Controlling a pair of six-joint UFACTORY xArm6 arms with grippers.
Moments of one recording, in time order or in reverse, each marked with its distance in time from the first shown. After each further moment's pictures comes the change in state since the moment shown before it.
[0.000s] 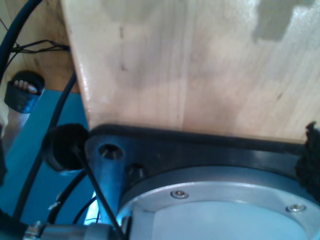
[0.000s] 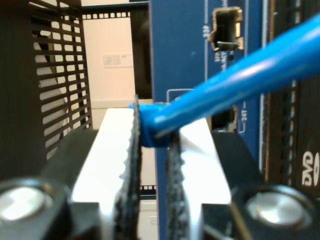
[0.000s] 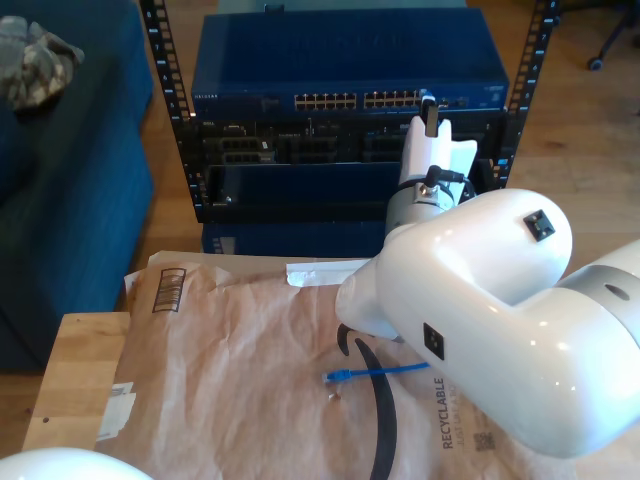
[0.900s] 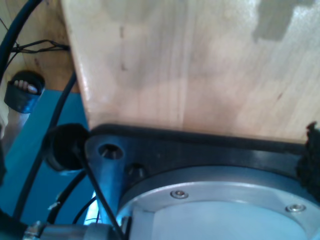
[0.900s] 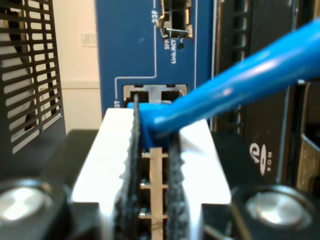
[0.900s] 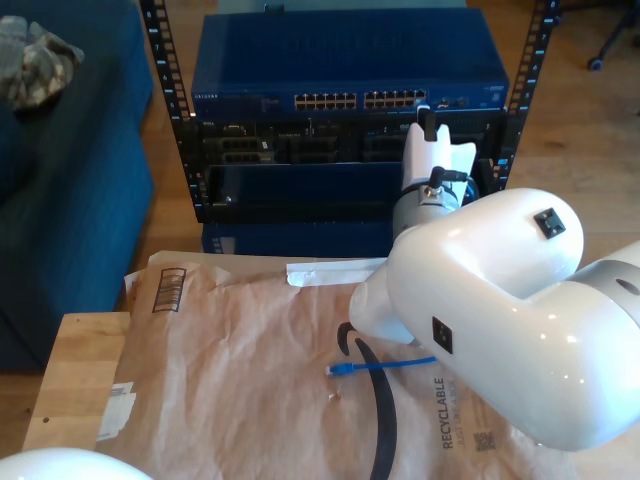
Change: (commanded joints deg) left arm 0.0 0.0 0.0 0.0 0.0 0.0; right arm -1.2 -0.4 2.3 -4.6 2.5 0.9
